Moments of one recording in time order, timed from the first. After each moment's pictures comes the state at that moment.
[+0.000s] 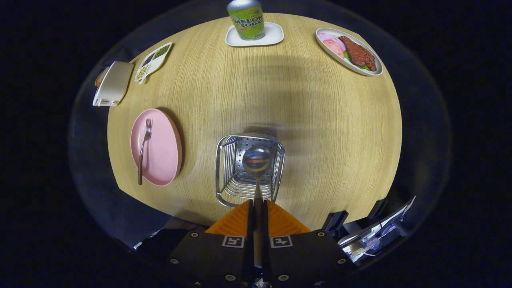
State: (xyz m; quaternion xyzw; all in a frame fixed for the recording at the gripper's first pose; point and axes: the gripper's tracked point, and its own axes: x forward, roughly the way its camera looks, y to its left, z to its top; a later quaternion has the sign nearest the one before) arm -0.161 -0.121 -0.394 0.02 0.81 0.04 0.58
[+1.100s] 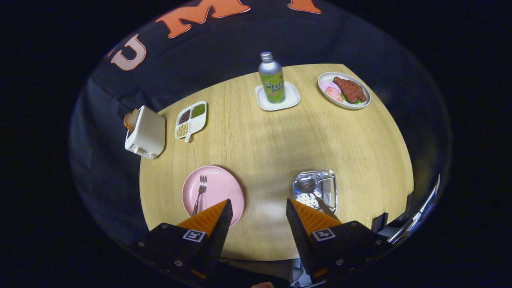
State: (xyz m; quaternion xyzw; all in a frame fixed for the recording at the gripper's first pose) arm -0.117 -0.008 -0.339 0.14 0.65 0.00 0.74
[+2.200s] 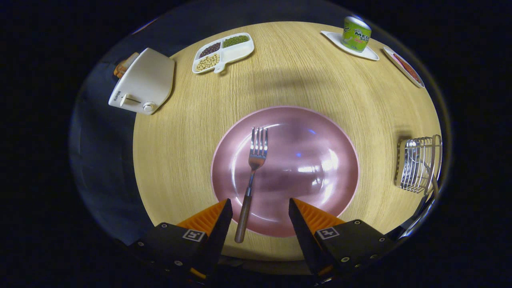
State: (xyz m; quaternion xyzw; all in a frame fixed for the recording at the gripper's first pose) arm -0.160 0.183 -0.445 0.12 0.76 0.05 0.64
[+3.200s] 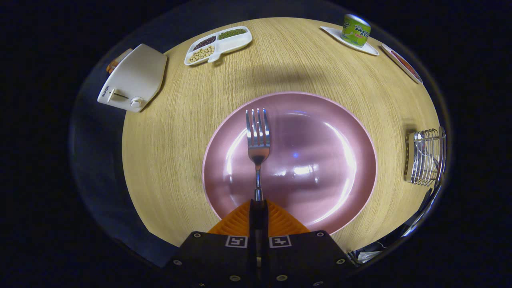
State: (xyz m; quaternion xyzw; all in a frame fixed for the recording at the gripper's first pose) arm -0.163 0.180 -0.459 0.12 0.75 0.03 0.65
